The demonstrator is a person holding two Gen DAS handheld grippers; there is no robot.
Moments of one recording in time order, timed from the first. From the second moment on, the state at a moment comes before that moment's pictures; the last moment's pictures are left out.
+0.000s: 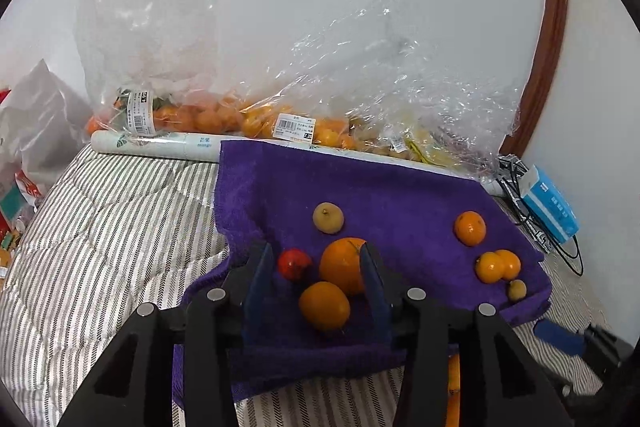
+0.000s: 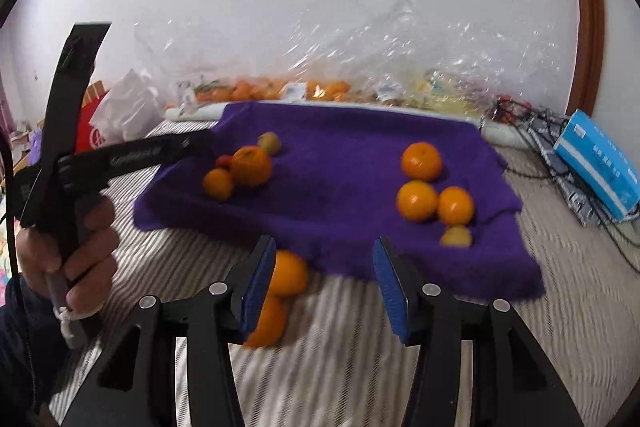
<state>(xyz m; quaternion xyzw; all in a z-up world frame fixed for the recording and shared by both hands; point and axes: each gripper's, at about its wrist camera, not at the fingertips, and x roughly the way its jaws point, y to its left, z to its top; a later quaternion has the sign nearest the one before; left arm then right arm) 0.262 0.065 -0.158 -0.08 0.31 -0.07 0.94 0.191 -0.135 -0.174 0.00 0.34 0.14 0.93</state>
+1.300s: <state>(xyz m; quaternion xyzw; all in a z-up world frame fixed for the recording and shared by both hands) 0.223 0.097 -0.169 -0.08 0.32 -0.05 0.94 0.180 -0.090 -0.206 -0.02 0.41 0.12 0.91</state>
